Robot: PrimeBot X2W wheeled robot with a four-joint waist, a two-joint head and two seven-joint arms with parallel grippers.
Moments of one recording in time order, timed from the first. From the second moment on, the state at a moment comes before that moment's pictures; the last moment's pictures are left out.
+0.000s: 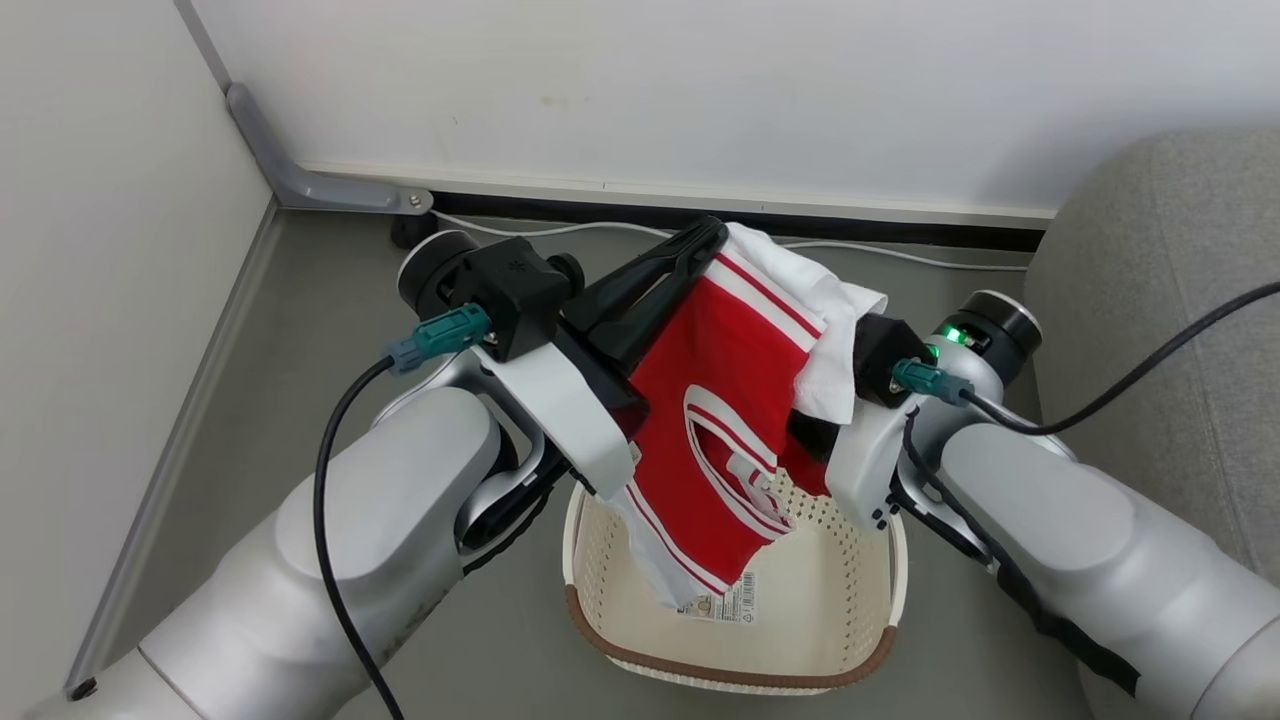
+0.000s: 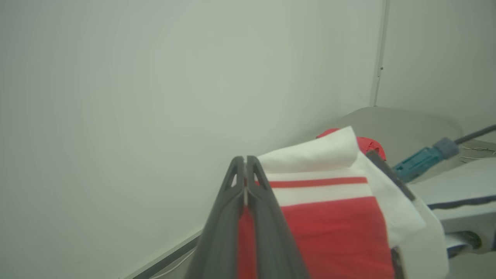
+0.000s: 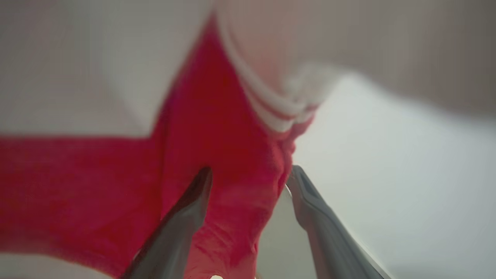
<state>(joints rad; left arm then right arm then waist) -0.83 0.25 -0.94 0.34 -0.73 -0.13 -0.25 -0.91 -0.24 1.13 0.77 0.53 0.13 -0.25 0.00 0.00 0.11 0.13</state>
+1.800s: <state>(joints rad) -0.70 0.26 -0.88 0.40 -0.71 -0.13 -0.26 -0.87 -0.26 1.02 0.67 0.58 0.13 -0.25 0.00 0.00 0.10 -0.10</state>
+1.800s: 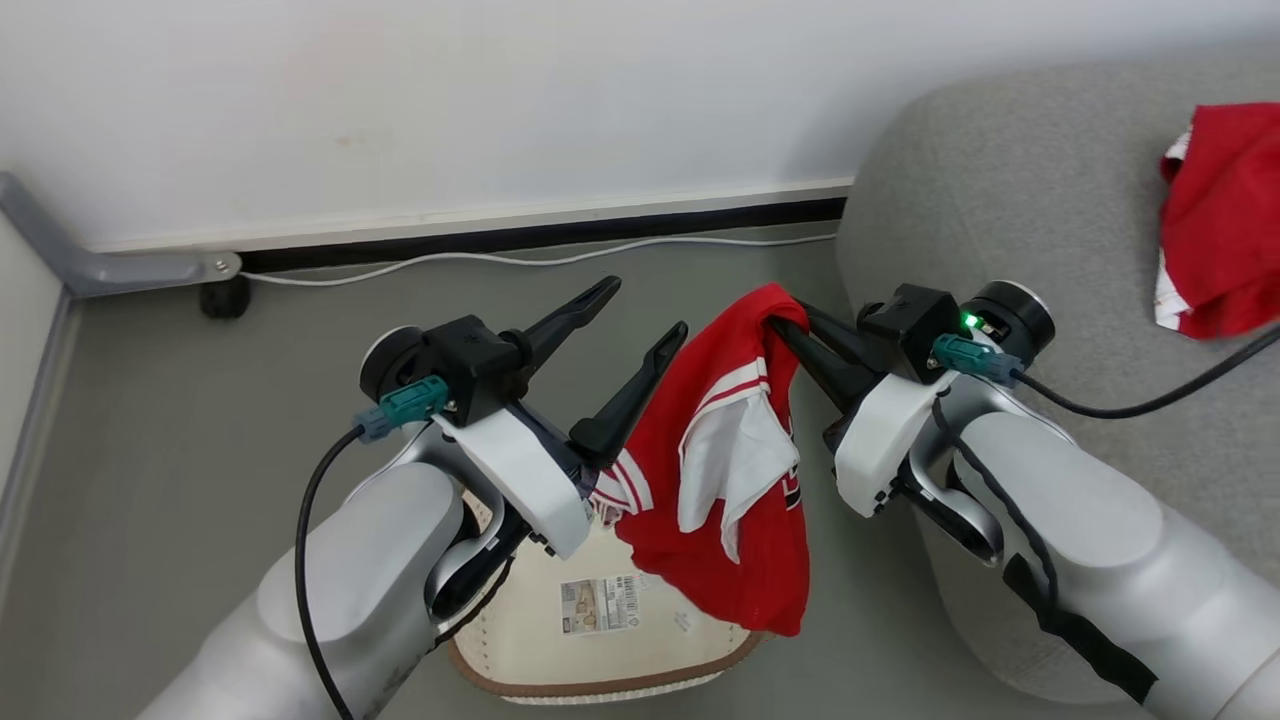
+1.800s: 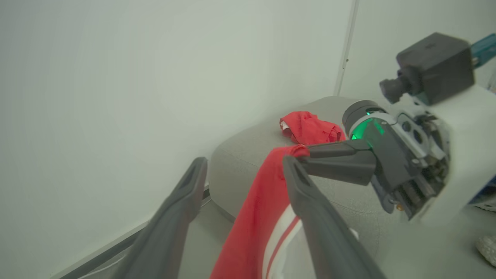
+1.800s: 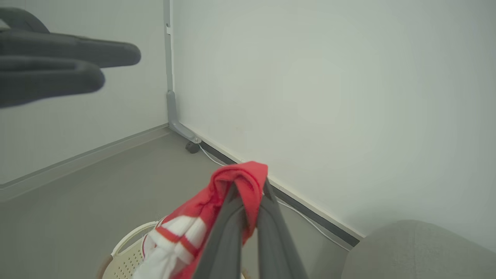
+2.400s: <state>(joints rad) -0.55 0.24 -0.81 0.40 -0.68 -0.13 -0.26 -0.75 -0.30 0.81 0.55 0.51 0.13 -0.25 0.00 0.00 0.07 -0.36</state>
